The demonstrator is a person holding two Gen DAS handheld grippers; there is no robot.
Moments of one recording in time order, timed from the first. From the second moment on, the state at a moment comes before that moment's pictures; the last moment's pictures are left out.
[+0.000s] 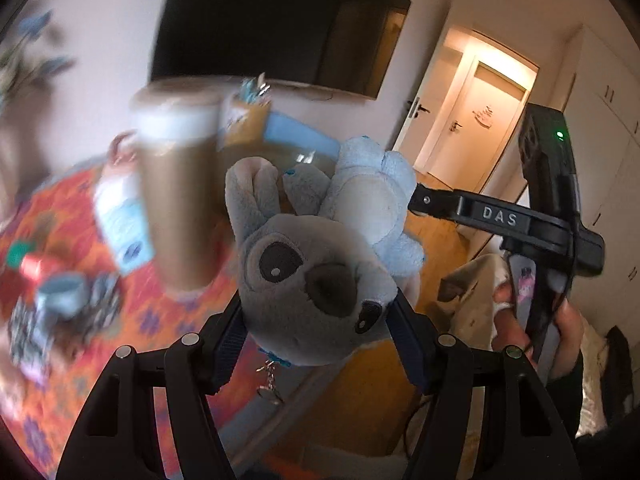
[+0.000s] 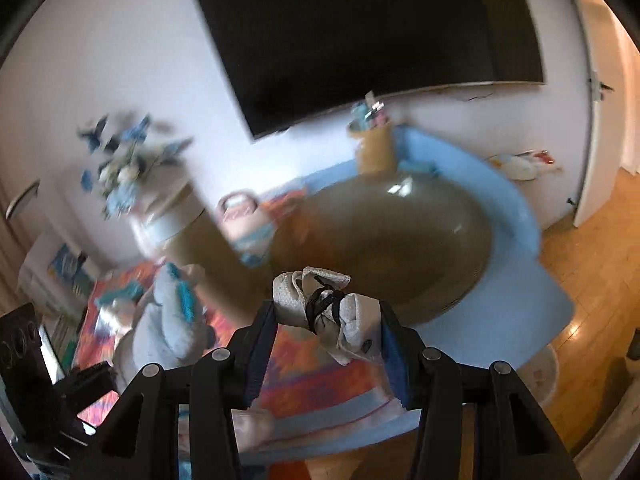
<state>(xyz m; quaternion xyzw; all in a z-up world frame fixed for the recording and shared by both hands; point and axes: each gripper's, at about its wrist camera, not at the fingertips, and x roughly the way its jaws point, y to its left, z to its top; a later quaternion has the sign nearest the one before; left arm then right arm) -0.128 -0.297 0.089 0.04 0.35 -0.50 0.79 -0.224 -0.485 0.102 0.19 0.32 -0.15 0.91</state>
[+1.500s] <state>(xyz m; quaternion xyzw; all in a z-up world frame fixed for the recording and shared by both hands) -0.163 -0.412 0.126 0.19 0.19 -0.40 0.87 -0.189 -0.599 0.138 0.24 0.31 -0.24 0.89</state>
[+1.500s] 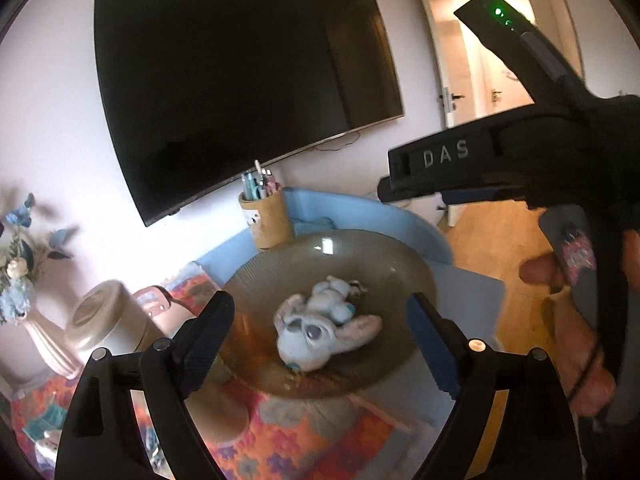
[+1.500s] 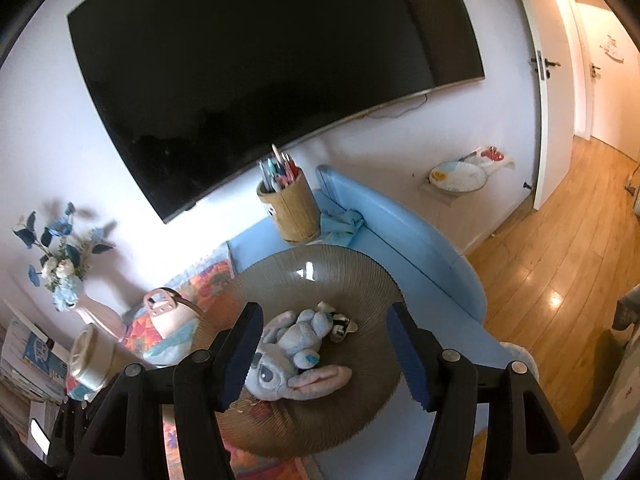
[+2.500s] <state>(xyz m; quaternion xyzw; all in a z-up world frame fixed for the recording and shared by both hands) -0.008 -0.015 0.005 -0.06 0.45 -0.17 0.88 -0.075 -0.233 0.005 0.03 0.43 0.03 0.90</state>
